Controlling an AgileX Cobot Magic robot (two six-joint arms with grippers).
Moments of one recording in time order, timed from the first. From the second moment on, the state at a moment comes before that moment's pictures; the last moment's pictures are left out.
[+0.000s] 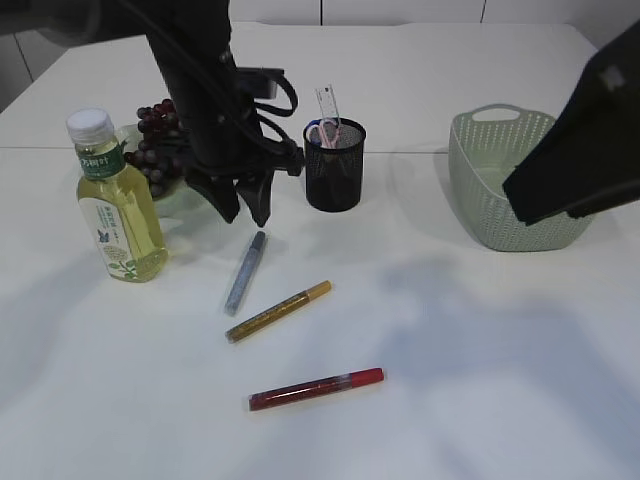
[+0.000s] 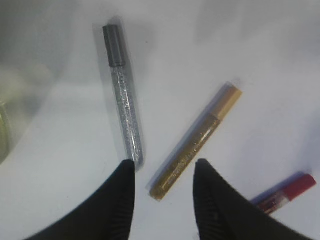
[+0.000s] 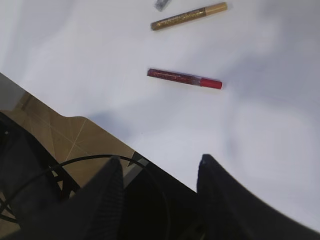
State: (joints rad) left arm -0.51 2.18 -1.94 -0.07 1.24 -0.20; right arm 0.38 1.17 -1.23 0.40 1.25 -0.08
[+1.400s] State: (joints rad) left arm -0.47 2.44 -2.00 -0.10 1.22 -0.19; right arm 0.38 1.13 -1.23 0.40 1.25 -0.08
